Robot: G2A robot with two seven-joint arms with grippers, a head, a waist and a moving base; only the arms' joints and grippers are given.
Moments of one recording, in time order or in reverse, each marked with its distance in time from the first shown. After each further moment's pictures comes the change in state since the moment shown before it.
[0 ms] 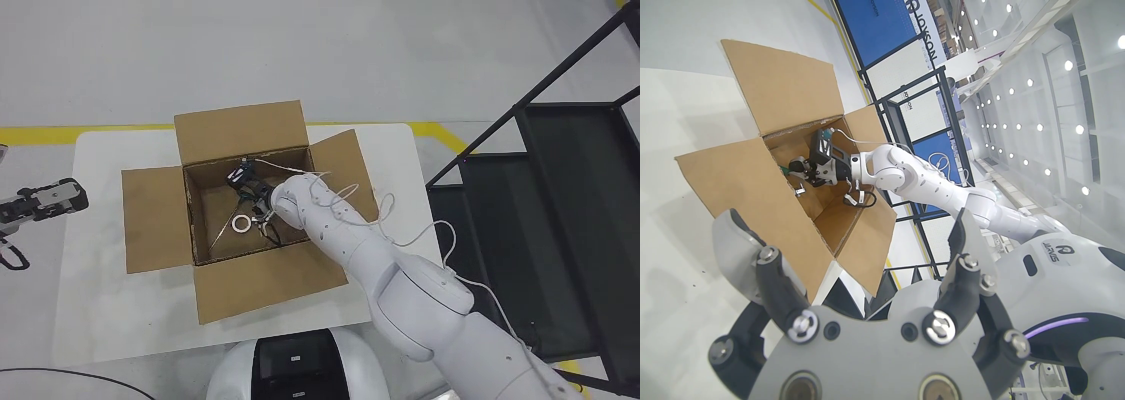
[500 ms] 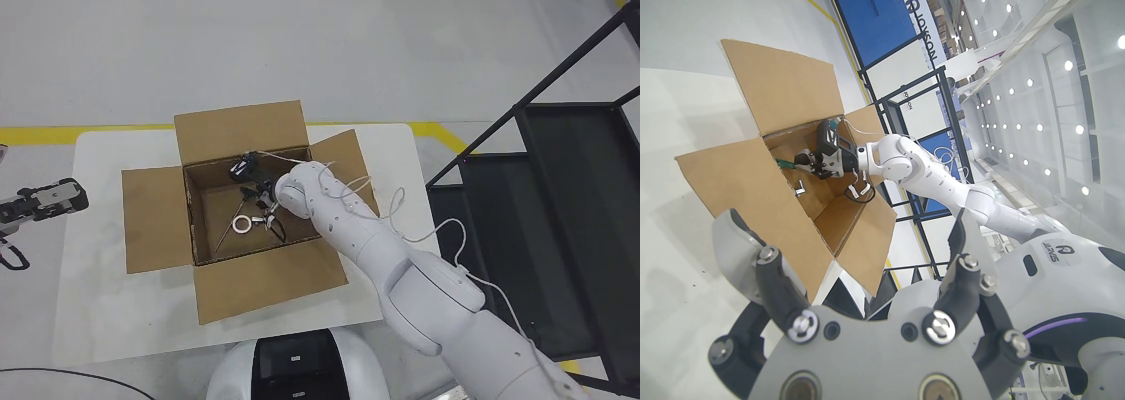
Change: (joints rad) left arm 0.000 0.000 0.000 0.000 0.000 0.000 0.000; right arm -0.019 0.068 0.057 -0.136 -0.018 -0.048 0.151
